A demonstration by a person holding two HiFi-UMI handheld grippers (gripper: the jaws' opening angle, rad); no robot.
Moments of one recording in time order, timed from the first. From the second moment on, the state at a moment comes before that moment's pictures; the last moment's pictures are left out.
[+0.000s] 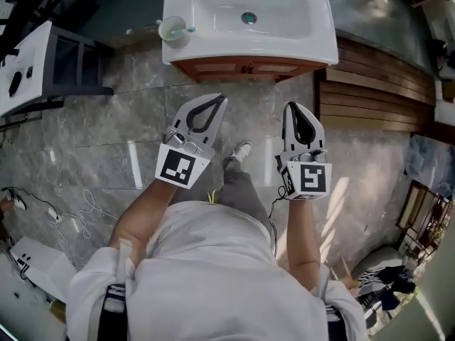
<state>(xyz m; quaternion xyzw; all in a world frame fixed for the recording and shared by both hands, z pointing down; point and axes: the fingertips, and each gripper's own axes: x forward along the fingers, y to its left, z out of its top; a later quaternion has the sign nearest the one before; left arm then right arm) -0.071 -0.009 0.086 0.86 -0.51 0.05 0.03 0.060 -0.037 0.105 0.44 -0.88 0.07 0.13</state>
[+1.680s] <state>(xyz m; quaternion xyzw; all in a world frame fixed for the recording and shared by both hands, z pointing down) -0.051 -0.110 0.510 0.87 -0.48 0.10 0.04 0.014 -0.152 0.593 0.38 -0.90 0.10 0.19</state>
